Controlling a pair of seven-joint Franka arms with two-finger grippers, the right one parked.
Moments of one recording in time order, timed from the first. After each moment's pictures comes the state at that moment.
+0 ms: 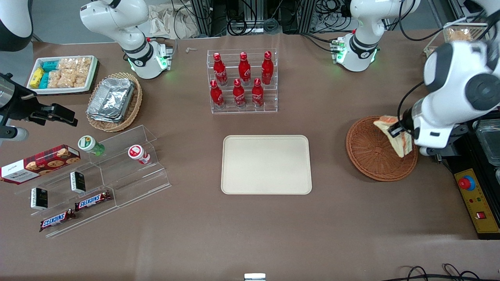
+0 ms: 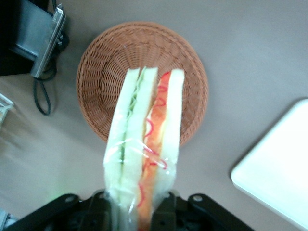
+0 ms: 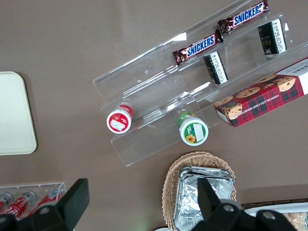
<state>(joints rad) 0.08 0.06 -0.23 -1.74 0.04 1.57 -0.66</state>
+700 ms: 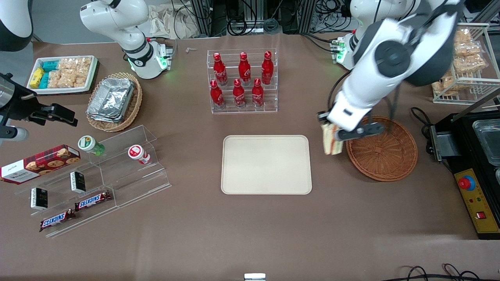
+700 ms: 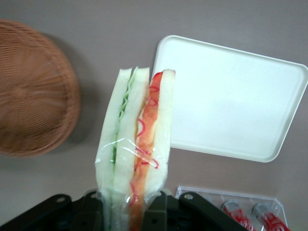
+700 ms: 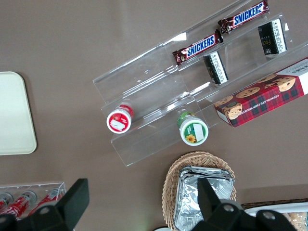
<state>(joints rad) 0.07 0.13 -0.57 -1.83 -0.04 1.90 -0.66</state>
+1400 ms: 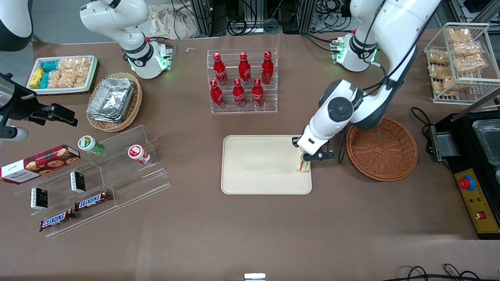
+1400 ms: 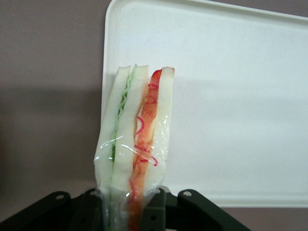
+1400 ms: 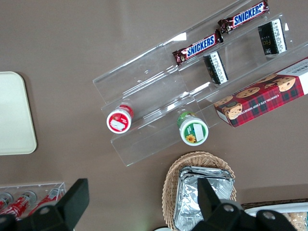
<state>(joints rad) 0.04 0.46 -0.59 -2.02 0.19 2.42 -0.73</state>
